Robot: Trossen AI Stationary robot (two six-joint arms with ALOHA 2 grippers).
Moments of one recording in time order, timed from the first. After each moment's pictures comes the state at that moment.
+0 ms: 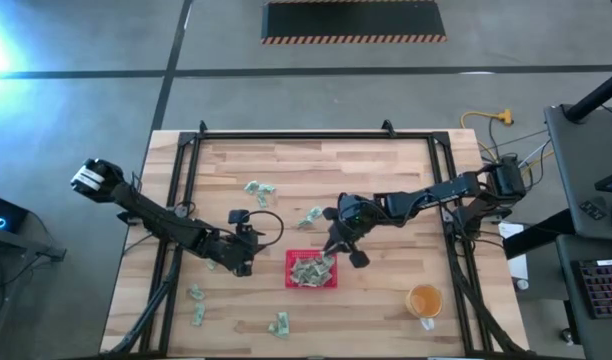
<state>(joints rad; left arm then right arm) -0.45 1.27 0.50 -0.08 -0.59 -0.20 0.04 1.64 0.86 0.11 -0.41 -0.14</state>
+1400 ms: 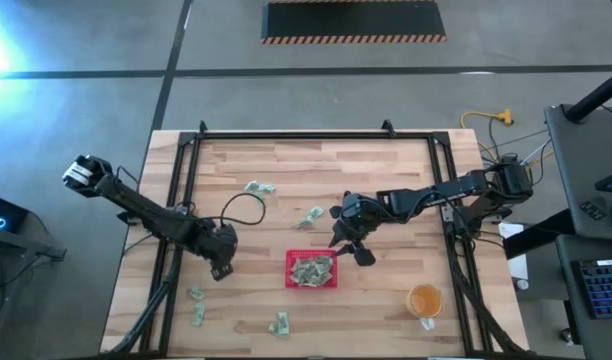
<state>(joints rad) -0.45 1.12 0.56 -0.73 -0.06 -0.97 0.03 1.59 0.86 -0.06 -0.41 -0.10</state>
